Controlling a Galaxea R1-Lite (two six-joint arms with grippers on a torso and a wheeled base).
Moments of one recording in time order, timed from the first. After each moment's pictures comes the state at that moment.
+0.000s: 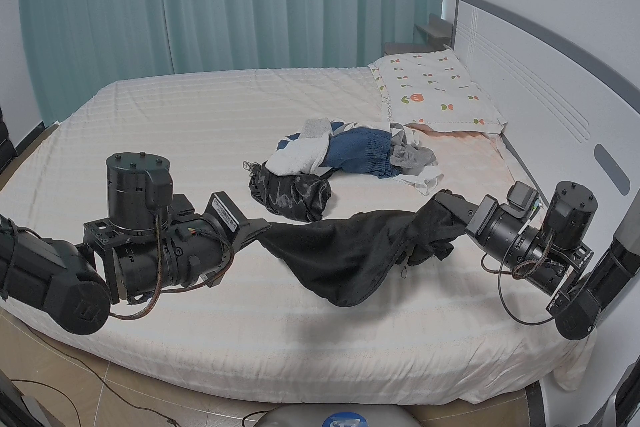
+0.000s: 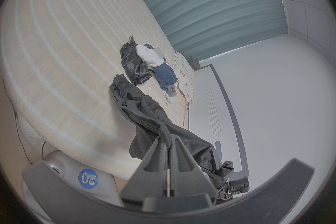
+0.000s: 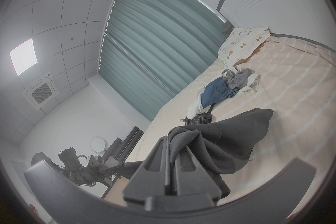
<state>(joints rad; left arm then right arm) -0.51 1.70 -0.70 -0.65 -0.12 -1.15 0.40 1.91 -0.46 -1.48 0.19 0.78</state>
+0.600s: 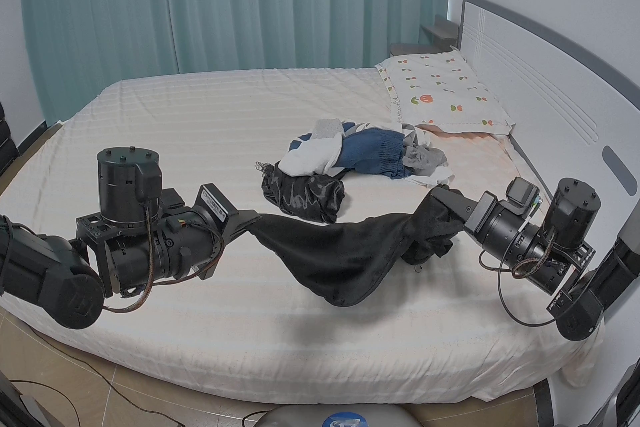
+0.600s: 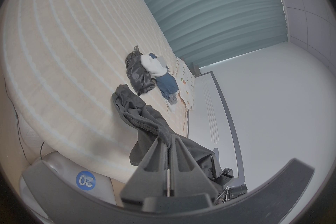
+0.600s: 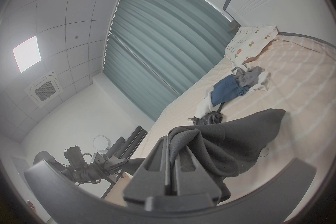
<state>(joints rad) -0.48 1.69 -0.70 -0.66 -0.12 -1.17 0.43 1.89 -0.47 -1.48 0.19 0.77</state>
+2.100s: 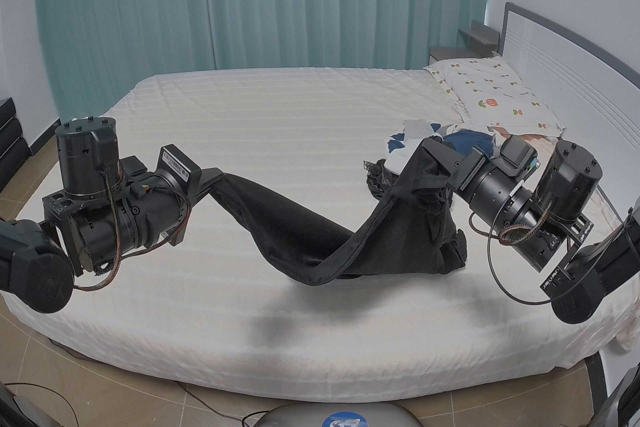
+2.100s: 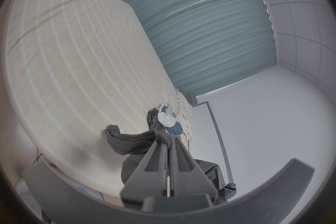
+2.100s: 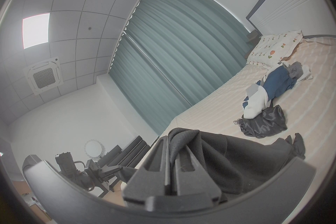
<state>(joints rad) -0.41 1.60 -0.73 -0.66 -0.03 -1.16 0.52 1.84 -0.65 -1.37 0.01 0.67</state>
